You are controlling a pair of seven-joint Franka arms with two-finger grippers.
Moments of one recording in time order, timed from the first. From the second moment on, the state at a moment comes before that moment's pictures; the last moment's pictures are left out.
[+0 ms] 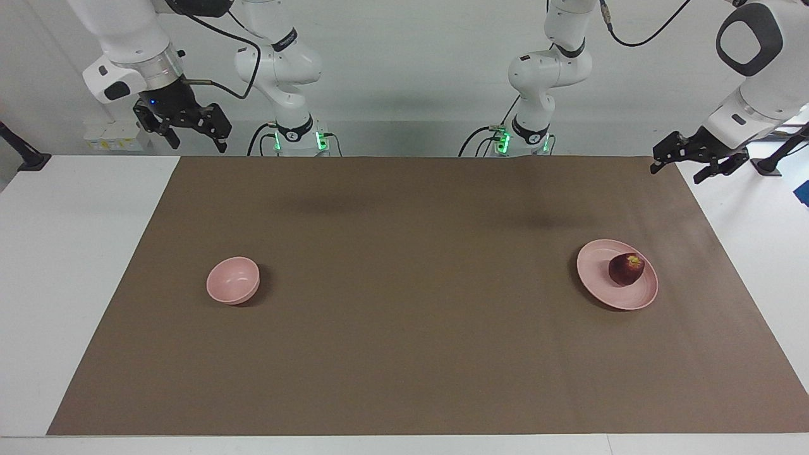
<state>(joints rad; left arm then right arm) 0.17 0.00 0.02 -1.70 -0.04 1.56 0.49 0.00 -0.10 -0.05 -1.63 -0.02 1.47 0.06</state>
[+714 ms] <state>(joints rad) 0.16 0.09 0.01 -1.88 -0.04 1.91 0.52 0.00 -0.10 -0.05 -1.63 -0.02 1.47 0.06</state>
